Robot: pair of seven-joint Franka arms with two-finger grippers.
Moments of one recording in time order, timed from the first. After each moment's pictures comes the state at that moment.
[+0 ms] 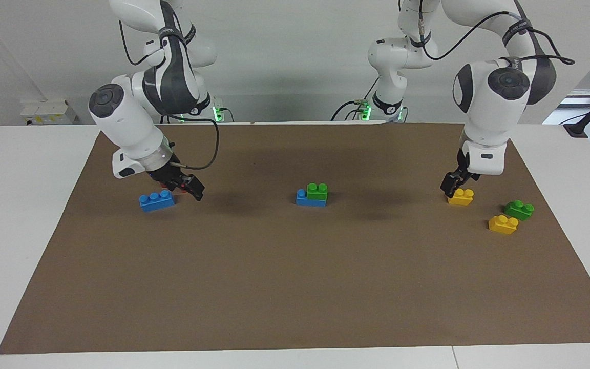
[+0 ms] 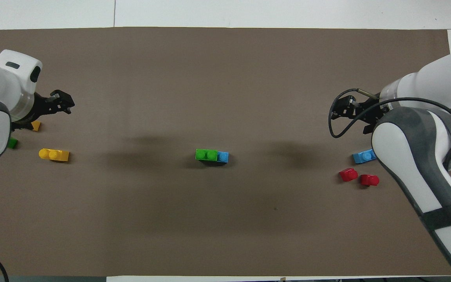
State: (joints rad) left arm -0.05 0.08 -0.04 -1.79 0.17 1.86 -0.48; right arm 0.11 0.09 -0.04 -1.87 0.15 1.93 0.39
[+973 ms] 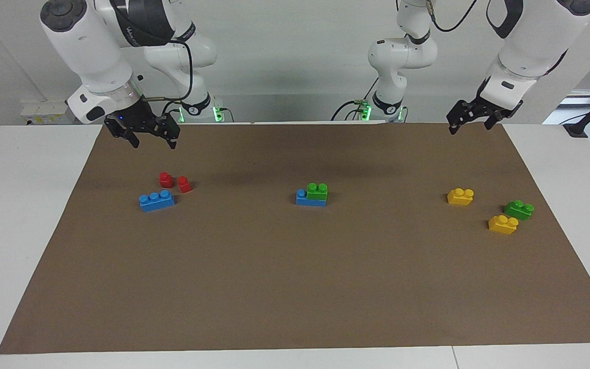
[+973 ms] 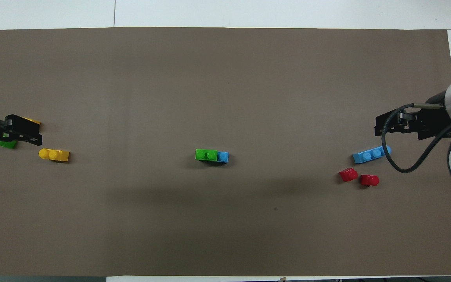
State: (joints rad) left arm -0.02 -0.03 -0.04 -1.59 -0.02 1.44 -0.11; right arm 0.09 -0.03 -0.04 -1.68 0.05 1.58 0.16
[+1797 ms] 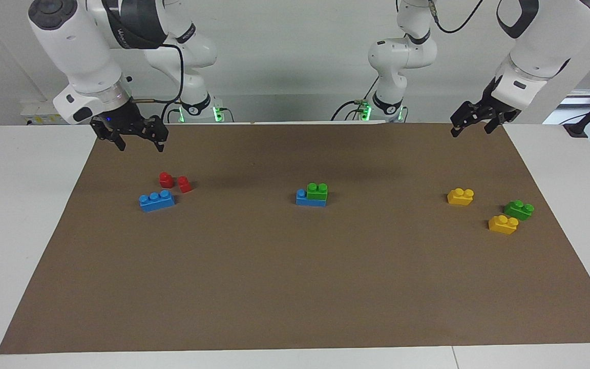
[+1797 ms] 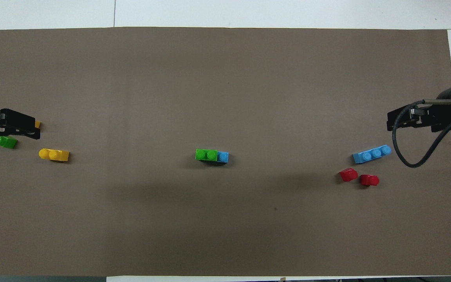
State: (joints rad) left arm 0.01 -0.02 -0.04 -1.59 -0.05 1.47 -0.09; right arm 0.07 -0.01 -0.04 -1.67 0.00 1.59 0.09
